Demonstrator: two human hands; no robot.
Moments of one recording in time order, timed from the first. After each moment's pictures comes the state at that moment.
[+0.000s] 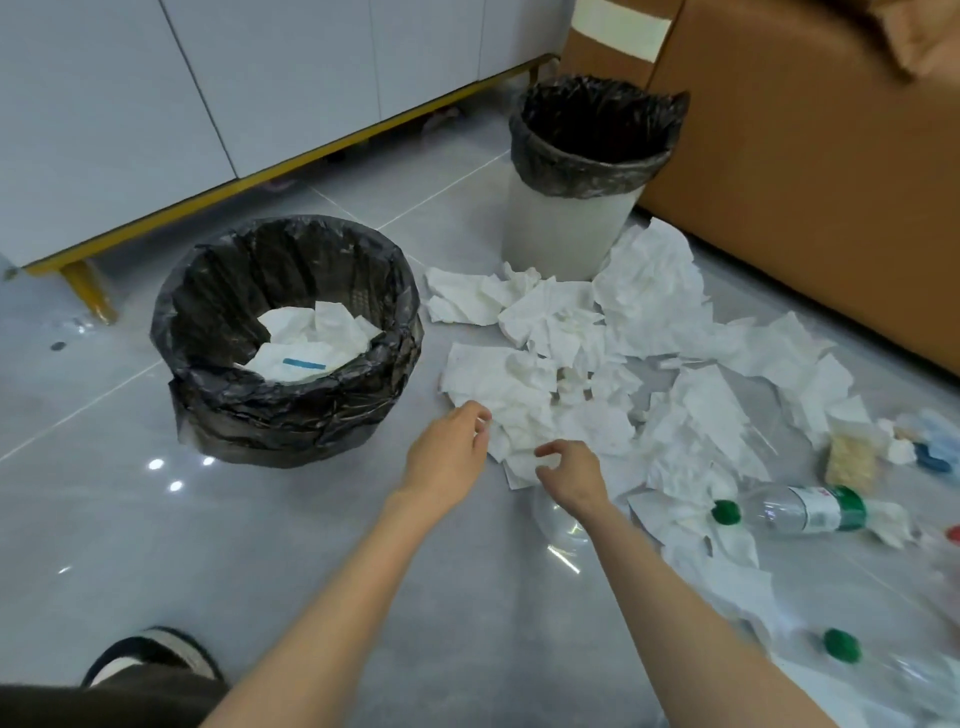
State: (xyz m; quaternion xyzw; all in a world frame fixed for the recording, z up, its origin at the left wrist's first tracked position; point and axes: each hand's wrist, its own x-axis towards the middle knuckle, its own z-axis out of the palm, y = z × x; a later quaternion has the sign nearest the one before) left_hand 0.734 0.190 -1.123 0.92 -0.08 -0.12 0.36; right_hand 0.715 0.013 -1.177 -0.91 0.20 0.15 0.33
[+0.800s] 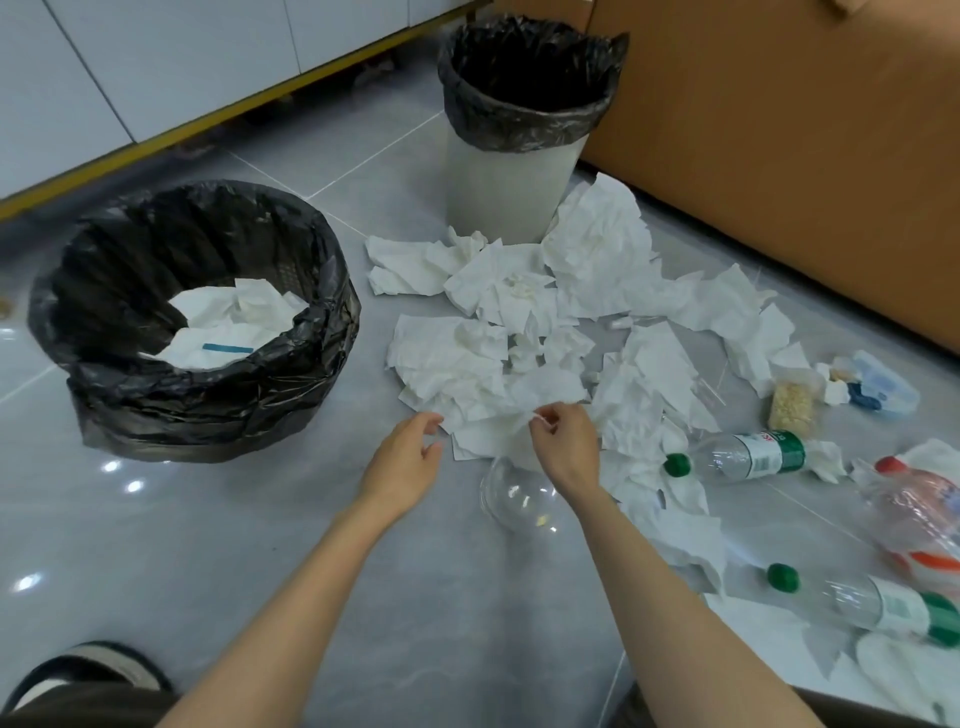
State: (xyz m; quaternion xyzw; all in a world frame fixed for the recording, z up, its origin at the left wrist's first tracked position) left_hand 0.714 0.183 -1.173 0.89 -0.05 -0.18 0.41; right_hand 0.697 -0.022 -1.173 -0.89 0.25 -0.01 0.37
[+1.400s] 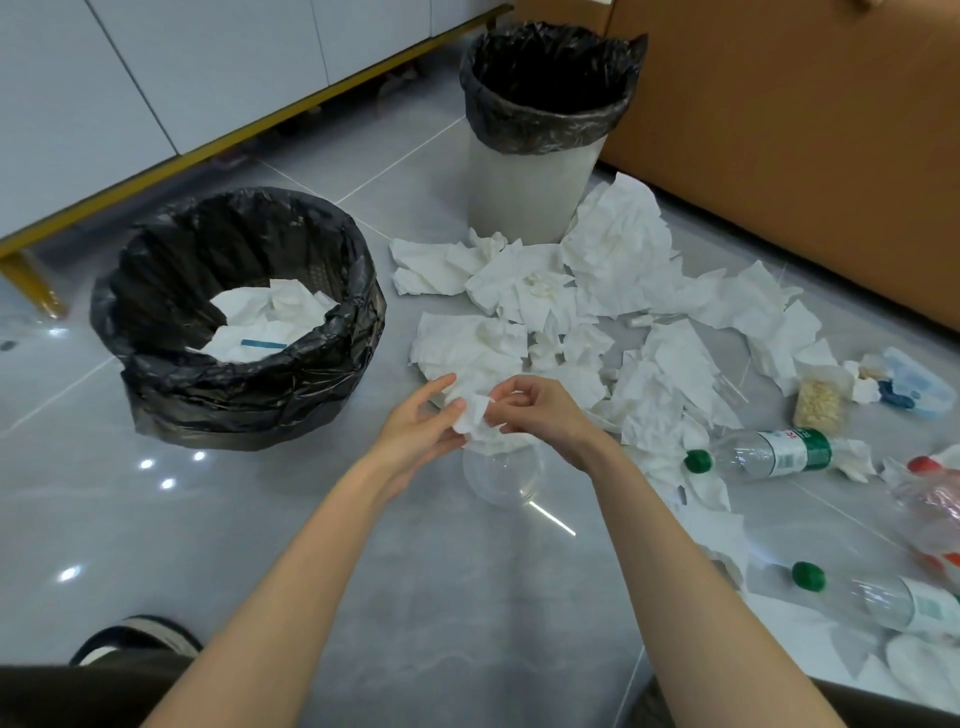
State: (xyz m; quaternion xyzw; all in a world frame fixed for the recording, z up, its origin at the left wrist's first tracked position) left_hand 0.722 0.187 -1.127 0.60 0.13 -0.28 0.74; right_hand 0.714 0.010 -1.116 -0.73 0.11 0.19 0.65
